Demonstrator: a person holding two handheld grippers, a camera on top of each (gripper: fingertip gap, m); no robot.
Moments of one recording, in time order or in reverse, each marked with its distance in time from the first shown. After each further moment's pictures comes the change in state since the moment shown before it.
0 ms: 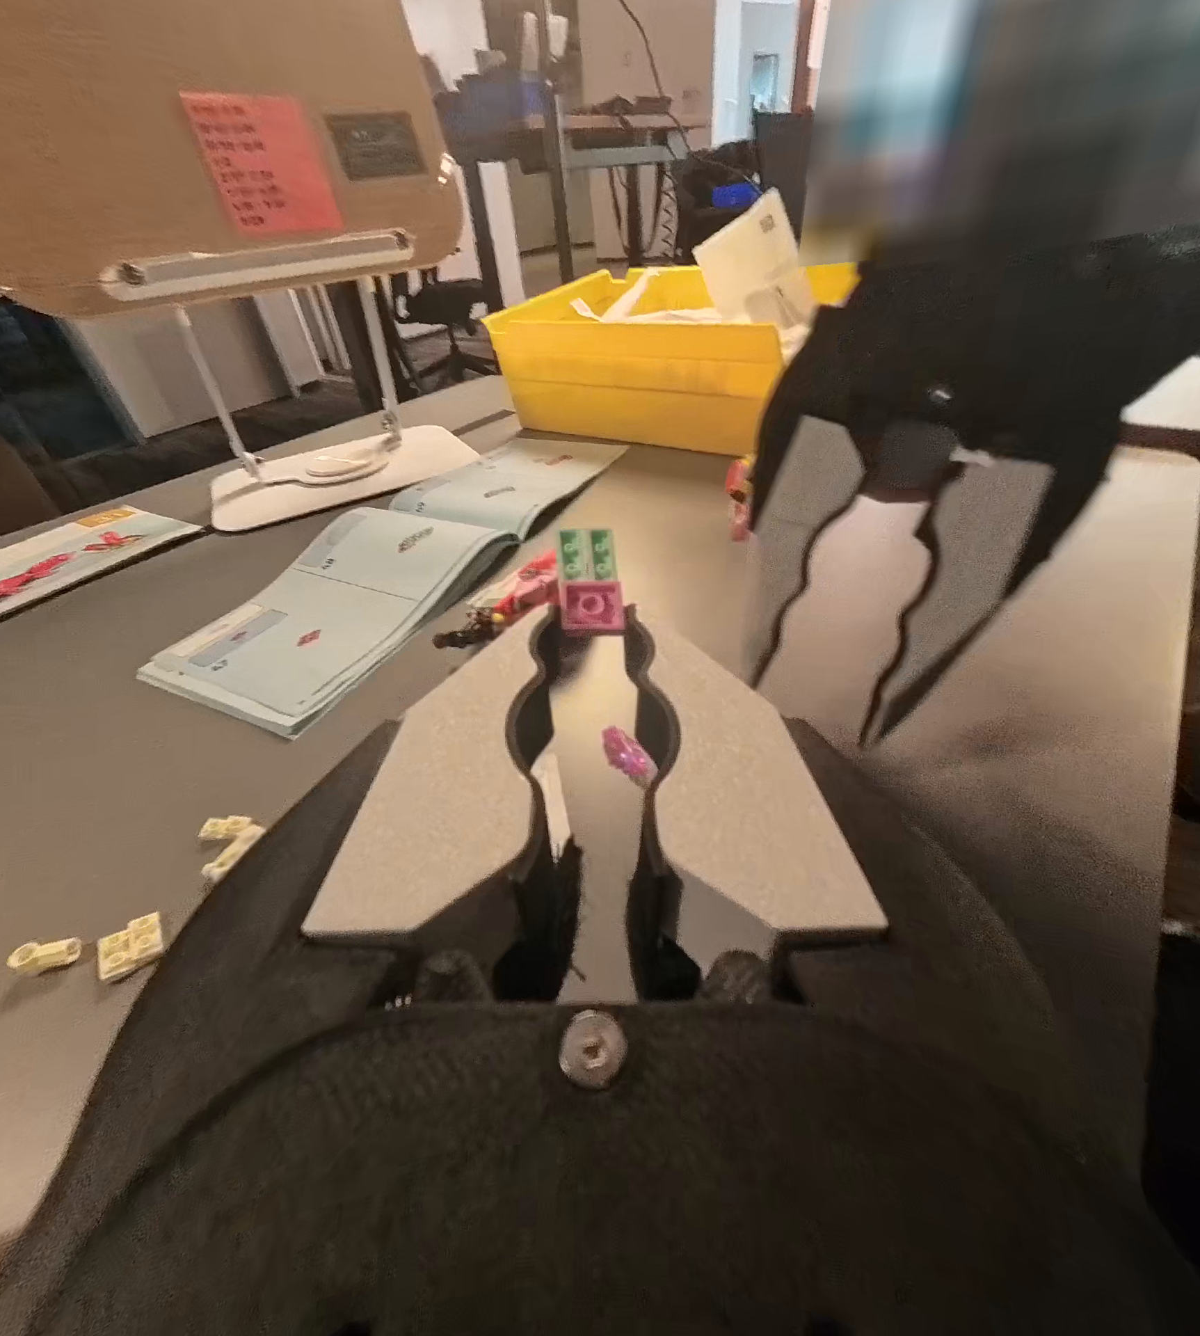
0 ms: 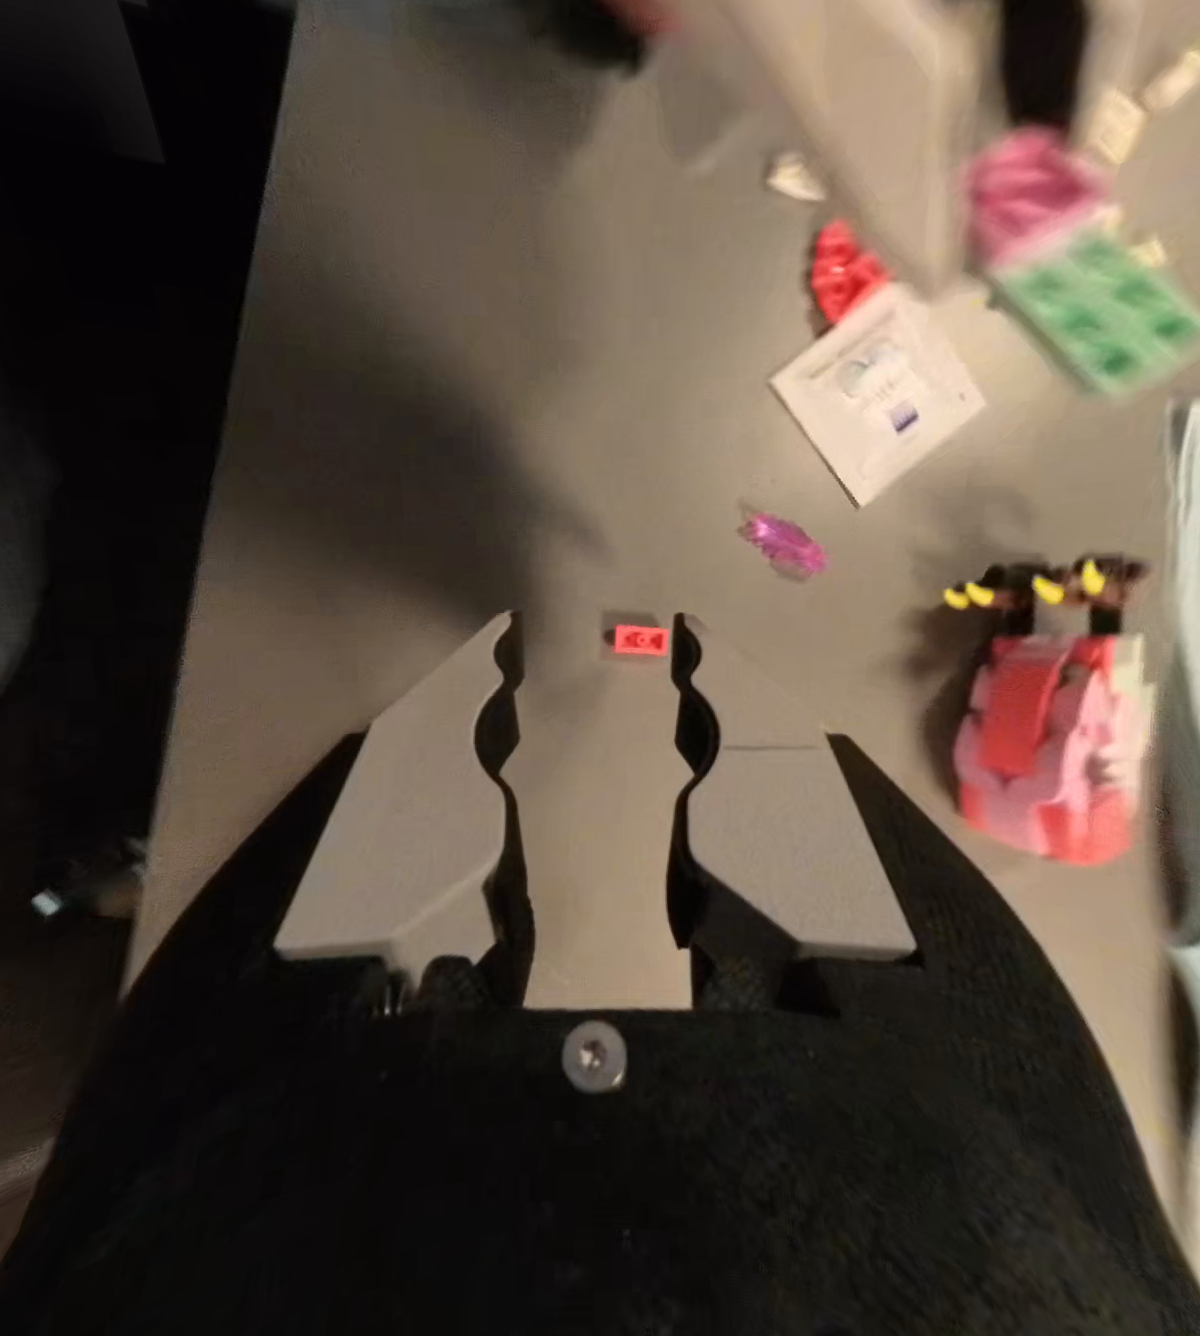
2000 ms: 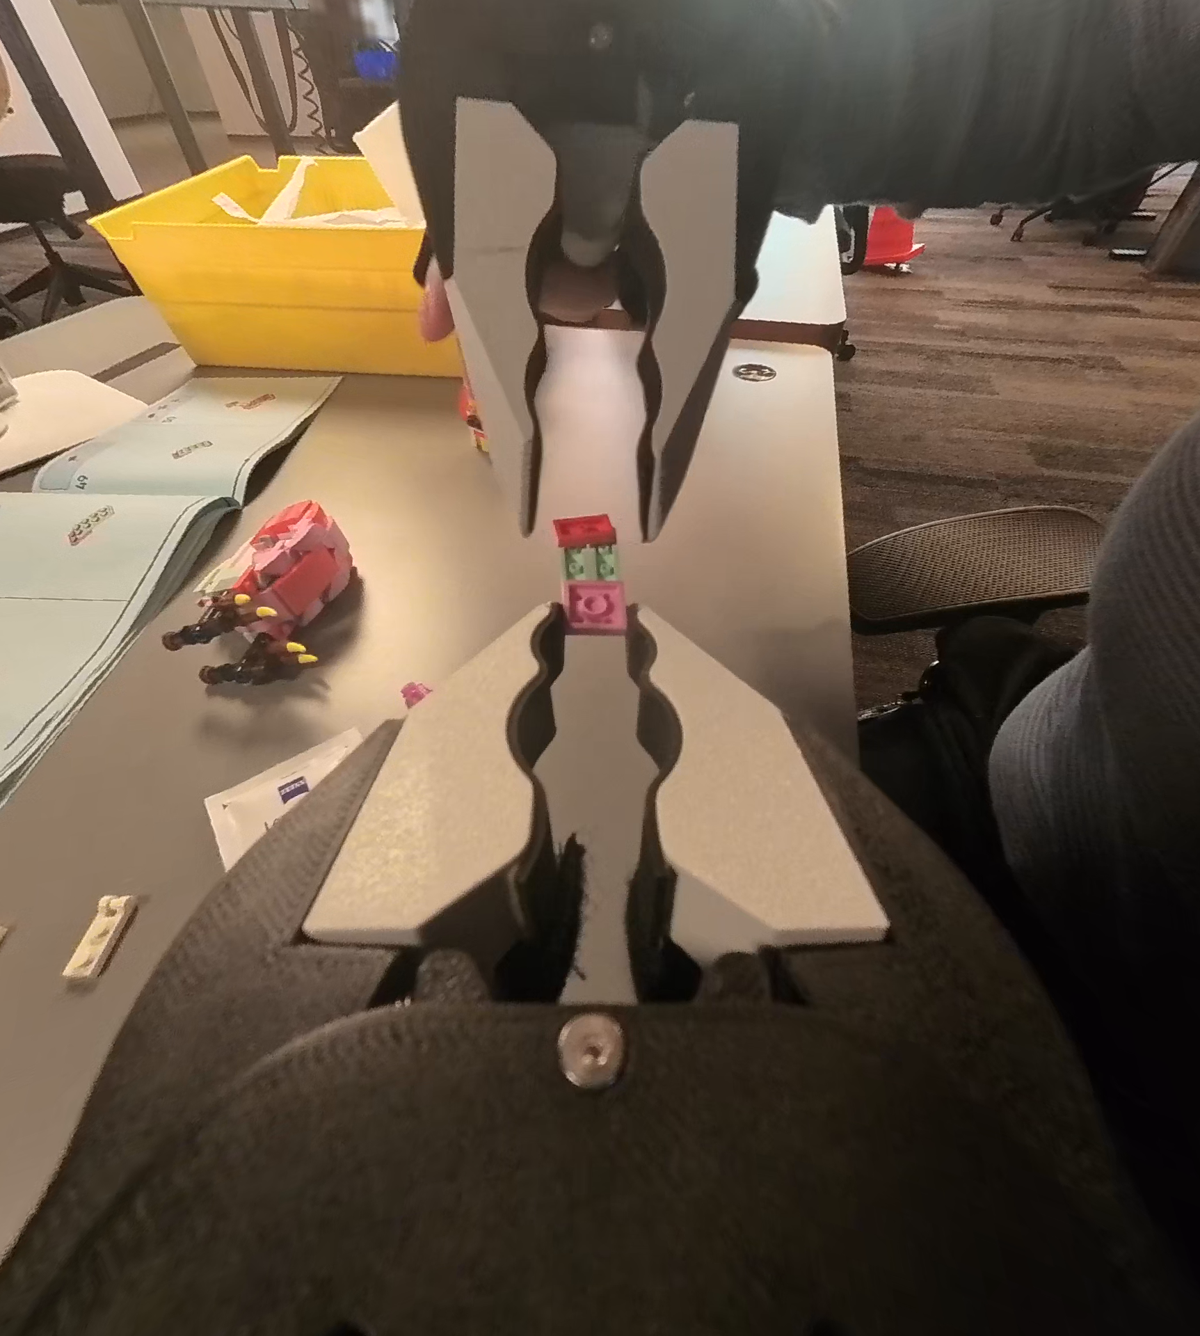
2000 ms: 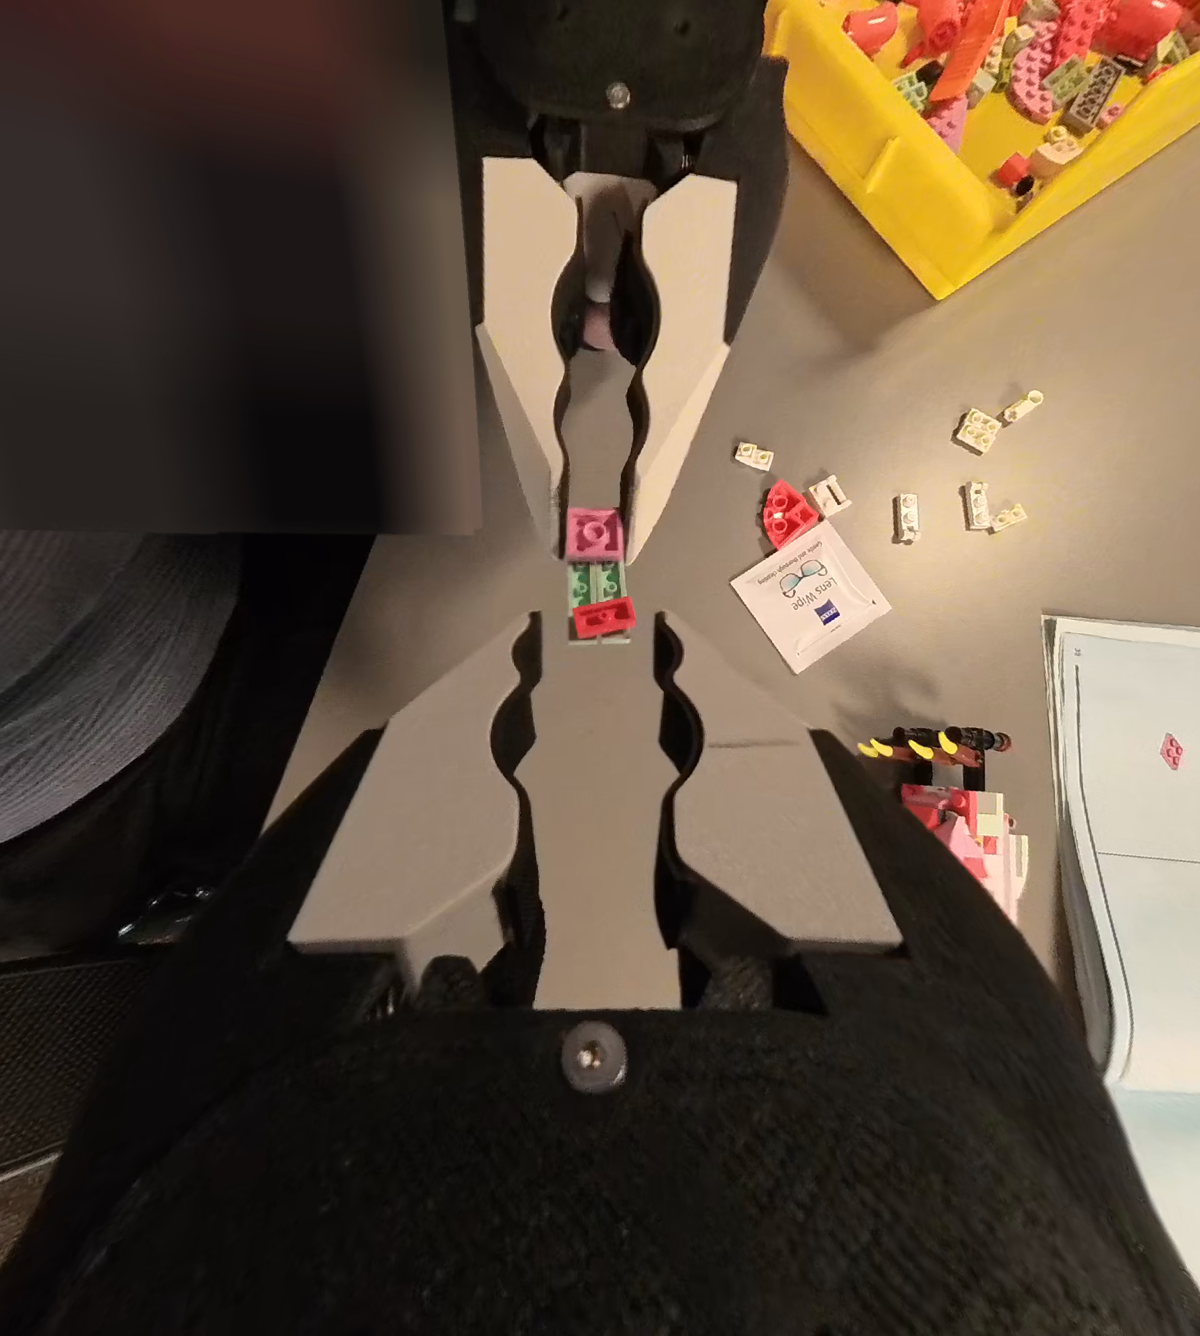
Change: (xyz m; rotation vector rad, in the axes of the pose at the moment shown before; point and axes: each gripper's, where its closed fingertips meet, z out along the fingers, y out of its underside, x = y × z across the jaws) left arm 0.057 0.015 -0.025 -0.115 0.444 0.004; right arm 0.007 -0.060 -0.044 0.231 -0.110 -0.014
